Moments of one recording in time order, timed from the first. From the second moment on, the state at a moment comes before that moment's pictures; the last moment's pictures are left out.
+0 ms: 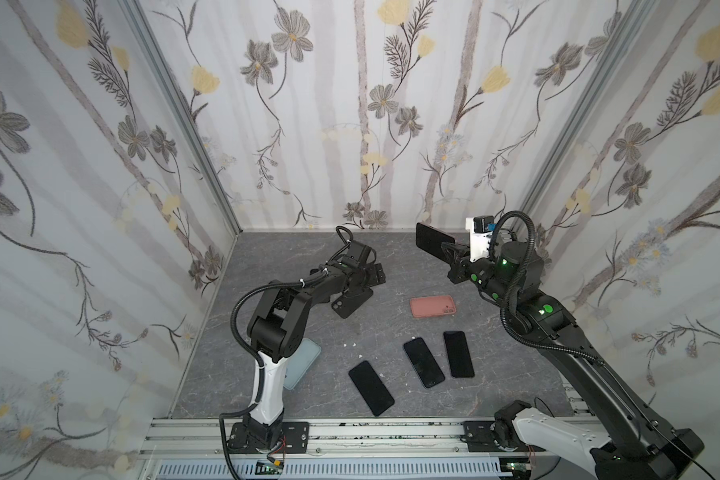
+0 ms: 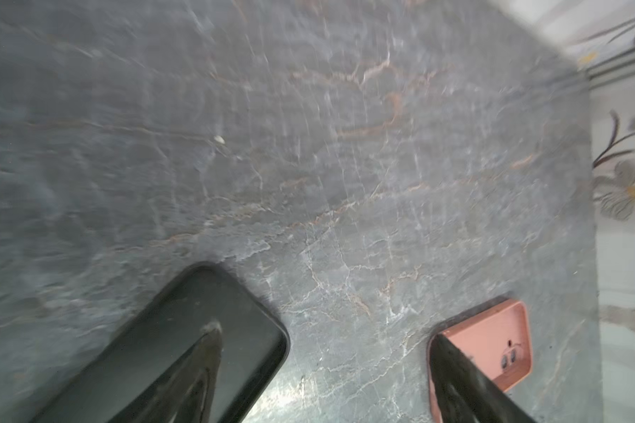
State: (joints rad) left arm -0.54 2.10 1.51 -0.33 0.15 -0.67; right arm 0.47 1.06 1.15 -0.25 -0.06 0.17
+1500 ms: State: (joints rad) left arm -0.82 1.92 1.16 -0.18 0.35 -0.82; right arm 0.38 1.04 1.12 -0.25 -0.25 0.34
